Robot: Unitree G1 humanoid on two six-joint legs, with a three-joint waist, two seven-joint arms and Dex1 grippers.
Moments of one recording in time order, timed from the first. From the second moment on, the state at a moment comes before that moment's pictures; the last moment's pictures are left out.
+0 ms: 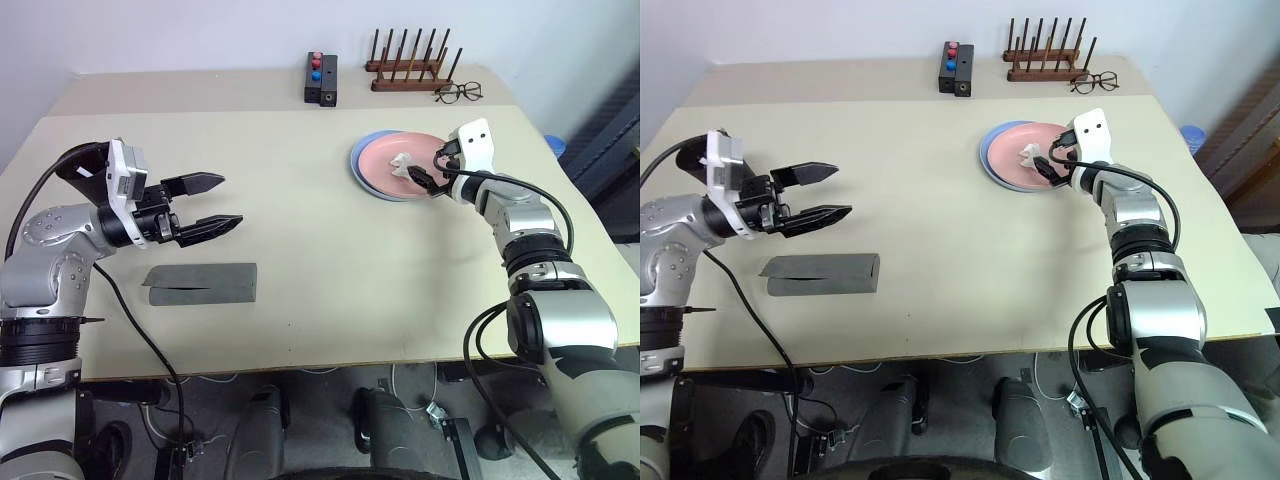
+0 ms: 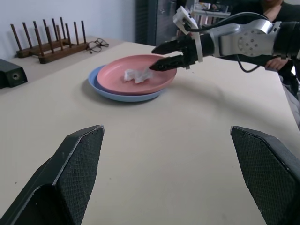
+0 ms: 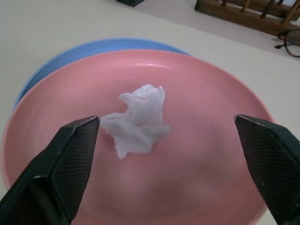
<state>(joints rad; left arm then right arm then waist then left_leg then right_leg) -0.51 0.77 0.20 0.10 -0.61 0.39 -1.22 -1.07 -0.50 -0.06 1.07 0.08 0.08 0.55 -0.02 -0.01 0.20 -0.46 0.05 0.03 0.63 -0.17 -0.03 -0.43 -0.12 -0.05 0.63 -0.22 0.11</state>
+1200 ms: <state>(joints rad) -0.51 0.74 0.22 0.09 -0.60 0.38 -1.18 -1.05 -0.52 0.03 1.13 -0.11 0.04 0.43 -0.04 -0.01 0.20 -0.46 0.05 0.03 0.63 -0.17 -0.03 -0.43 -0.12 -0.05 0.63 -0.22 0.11</state>
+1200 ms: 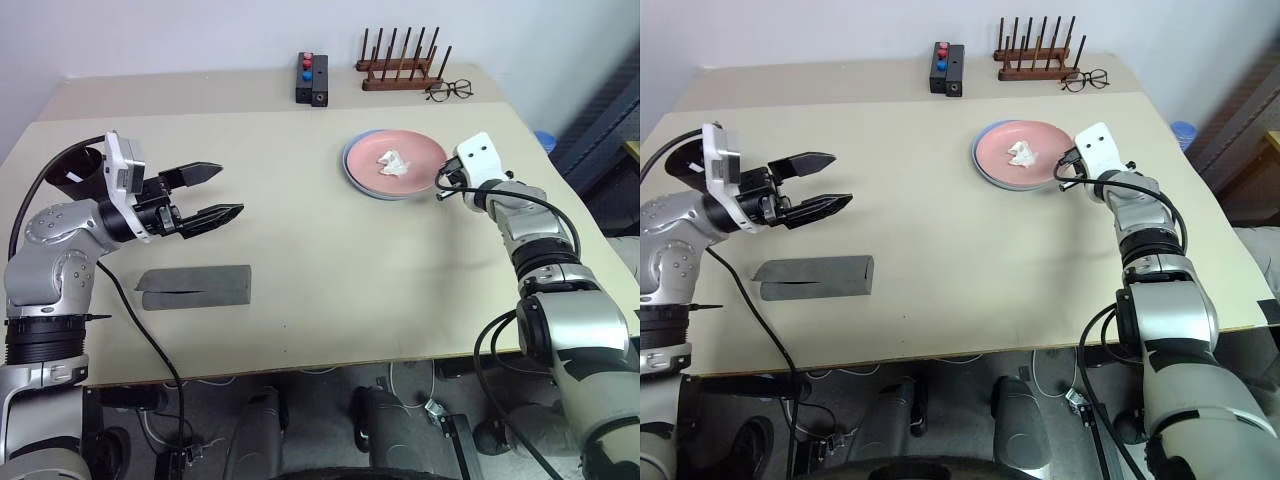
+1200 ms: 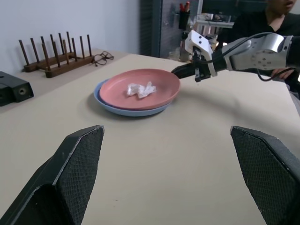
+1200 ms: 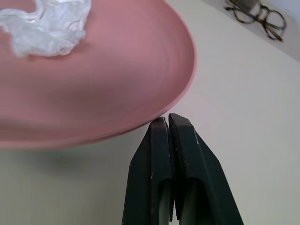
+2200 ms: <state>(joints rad) -0.36 0.80 0.26 0.06 -0.62 0.38 -1.23 -0.57 -0.62 -0.05 0.03 0.58 0.59 1.19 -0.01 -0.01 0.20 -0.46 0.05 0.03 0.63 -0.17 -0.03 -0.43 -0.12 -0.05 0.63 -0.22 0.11</state>
